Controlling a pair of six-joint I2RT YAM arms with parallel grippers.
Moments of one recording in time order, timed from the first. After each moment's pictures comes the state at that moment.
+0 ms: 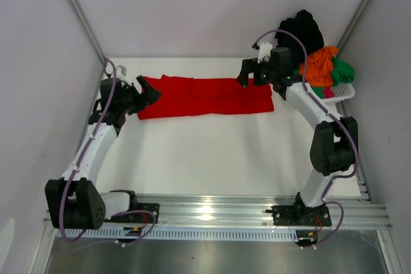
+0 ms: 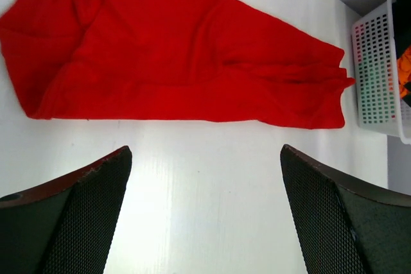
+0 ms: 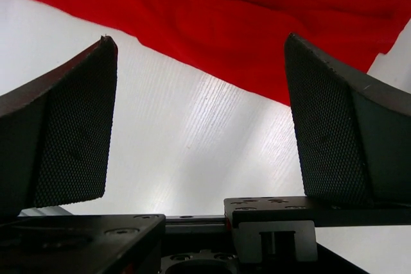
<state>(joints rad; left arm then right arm) -0.01 1.20 0.95 -0.25 0.25 -0.53 0.26 1.77 1.47 -0.20 -0.33 0.08</state>
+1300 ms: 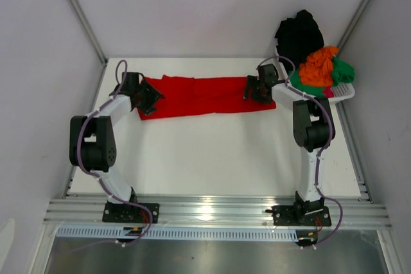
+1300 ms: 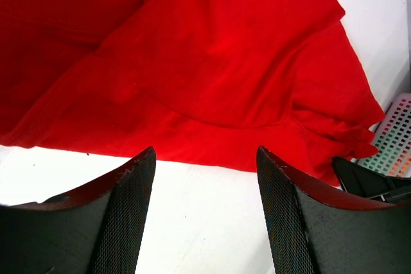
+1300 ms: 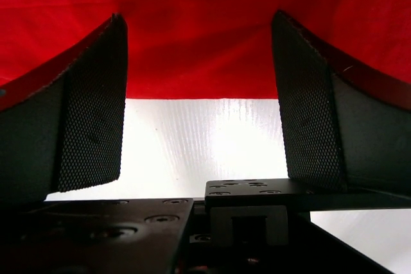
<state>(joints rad) -0.01 1.74 1.15 -0.28 0.19 -0.91 0.25 2.13 1.54 -0.27 -0.02 0.38</state>
